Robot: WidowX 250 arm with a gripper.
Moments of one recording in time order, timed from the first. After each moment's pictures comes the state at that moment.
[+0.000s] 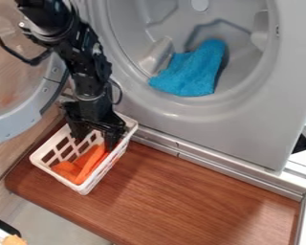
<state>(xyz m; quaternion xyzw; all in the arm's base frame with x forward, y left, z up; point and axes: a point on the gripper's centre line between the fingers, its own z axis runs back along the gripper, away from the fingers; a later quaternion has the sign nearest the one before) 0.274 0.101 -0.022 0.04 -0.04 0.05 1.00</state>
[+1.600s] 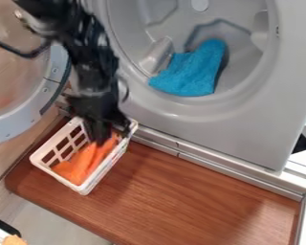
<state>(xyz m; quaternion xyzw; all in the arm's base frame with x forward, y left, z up) 0.264 0.071 0.028 0.05 -0.07 0.00 1.00</state>
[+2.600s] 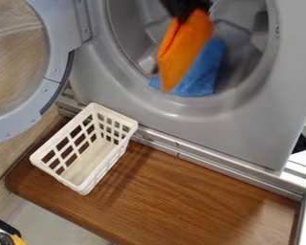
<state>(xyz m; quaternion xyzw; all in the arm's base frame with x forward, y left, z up) 0.364 0.000 0.188 0.02 -0.35 -0.14 0.93</state>
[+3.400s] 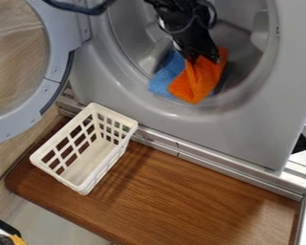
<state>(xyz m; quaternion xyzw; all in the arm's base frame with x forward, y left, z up) 0.396 -0.004 0.096 0.05 -0.35 -0.14 0.92</state>
